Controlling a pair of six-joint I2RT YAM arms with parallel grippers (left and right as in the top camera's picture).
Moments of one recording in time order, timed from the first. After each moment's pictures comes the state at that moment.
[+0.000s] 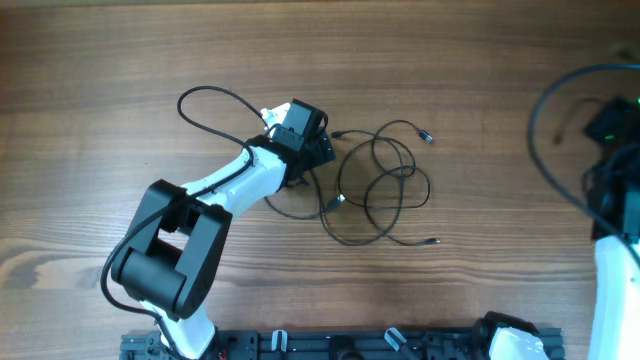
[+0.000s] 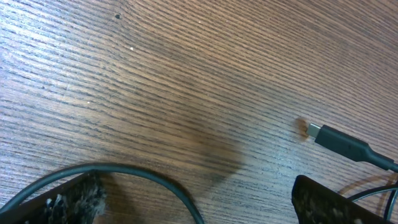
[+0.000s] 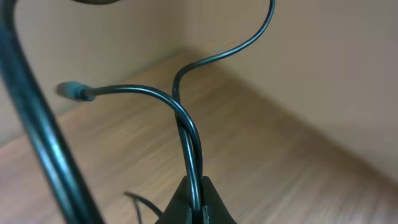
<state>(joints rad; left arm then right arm) -0.50 1.88 1.07 -0.31 -0.12 -0.82 -0.33 1.13 1.17 -0.53 0.39 0.19</state>
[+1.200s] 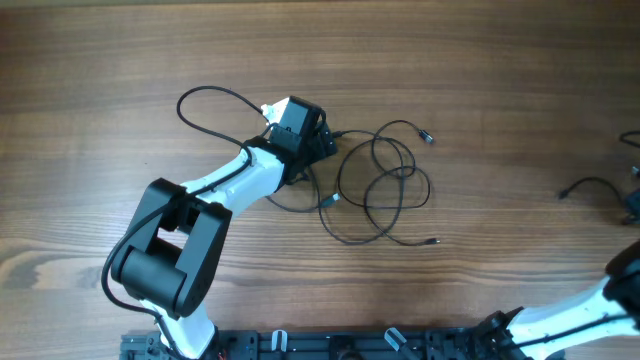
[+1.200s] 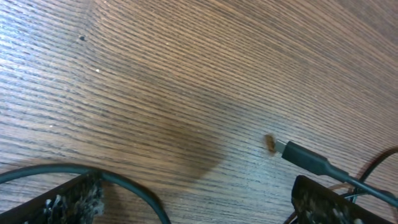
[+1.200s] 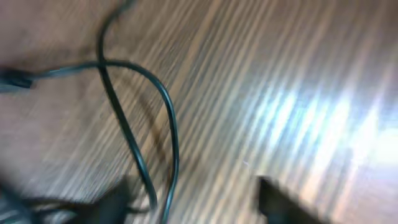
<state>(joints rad) -0.49 1.88 1.06 -0.20 -0.07 -0.83 -0.89 1.89 1.19 -0.46 0.27 0.11</state>
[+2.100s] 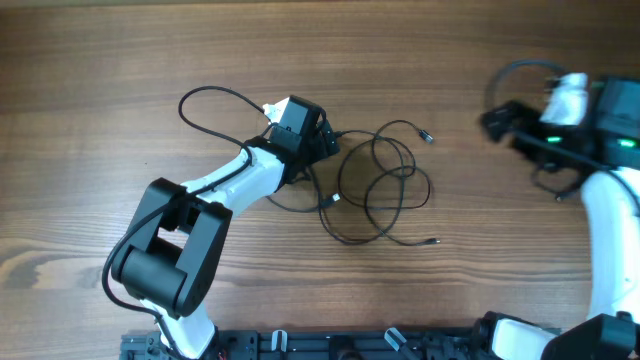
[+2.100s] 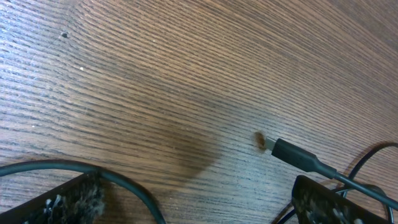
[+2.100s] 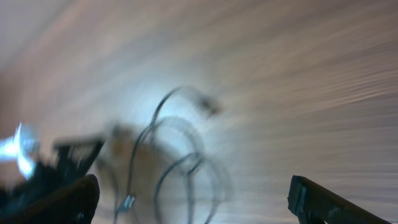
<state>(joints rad) -0.49 1.89 1.06 -0.19 -0.05 -0.83 -0.26 1.40 1.14 -0.81 -0.50 0.18</state>
